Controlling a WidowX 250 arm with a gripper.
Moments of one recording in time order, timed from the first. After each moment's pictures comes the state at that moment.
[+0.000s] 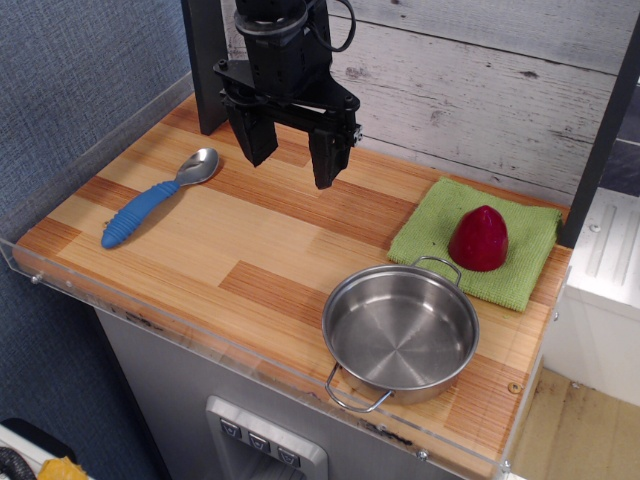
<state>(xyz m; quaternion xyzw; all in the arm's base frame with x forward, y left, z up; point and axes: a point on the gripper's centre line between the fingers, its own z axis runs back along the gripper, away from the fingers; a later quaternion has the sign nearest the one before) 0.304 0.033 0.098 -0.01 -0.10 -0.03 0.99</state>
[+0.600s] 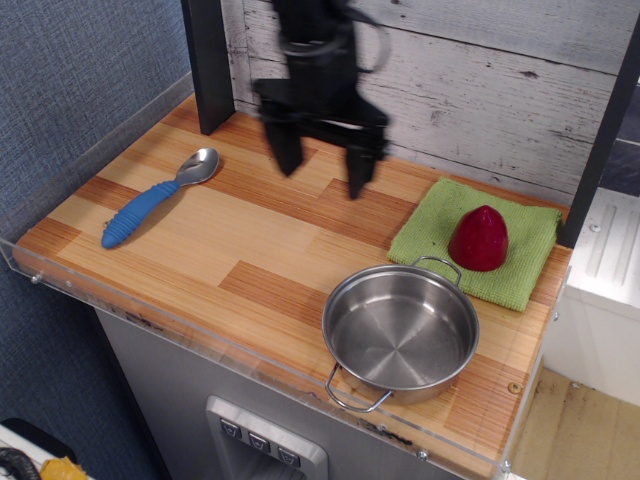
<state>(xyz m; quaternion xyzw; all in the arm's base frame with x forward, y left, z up) 0.329 0.006 0.079 -0.01 -0.09 -0.04 1.00</state>
